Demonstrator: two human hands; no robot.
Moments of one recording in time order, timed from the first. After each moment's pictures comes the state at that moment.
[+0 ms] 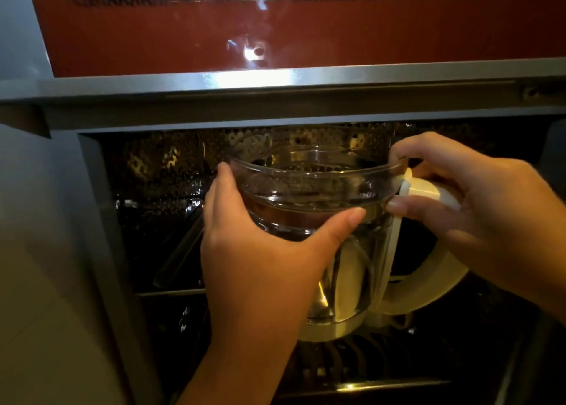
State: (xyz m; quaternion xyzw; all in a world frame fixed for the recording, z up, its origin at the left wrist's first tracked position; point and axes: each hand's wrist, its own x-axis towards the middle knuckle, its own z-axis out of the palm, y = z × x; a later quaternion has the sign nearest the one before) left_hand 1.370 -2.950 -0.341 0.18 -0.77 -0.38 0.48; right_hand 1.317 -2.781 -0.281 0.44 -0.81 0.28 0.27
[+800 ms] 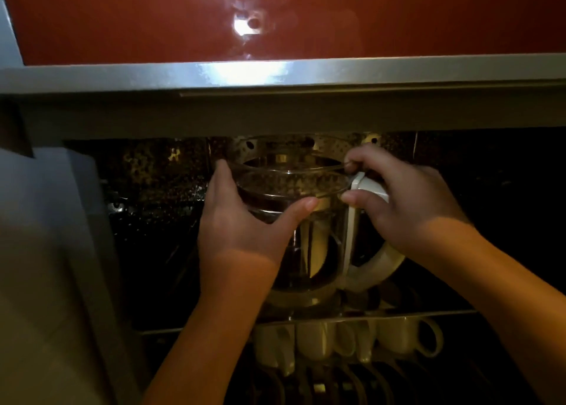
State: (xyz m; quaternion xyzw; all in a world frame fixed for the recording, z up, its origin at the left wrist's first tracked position) left_hand 1.332 -3.010 -0.315 0.19 -0.76 -0.37 0.50; right_hand 1.254 -2.875 -0.287 0.40 -0.82 0.35 0.23
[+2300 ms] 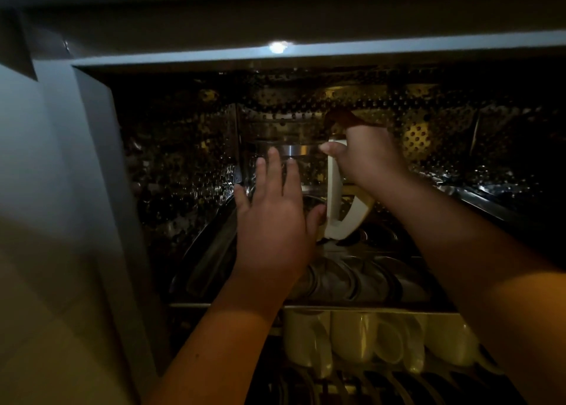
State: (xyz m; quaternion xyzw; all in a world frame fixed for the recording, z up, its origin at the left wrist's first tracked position) left_hand 1.294 -3.068 -0.363 0.20 -0.92 -0.02 0.35; right_hand 1.185 -3.001 -0.299 0.31 -0.86 0.34 0.23
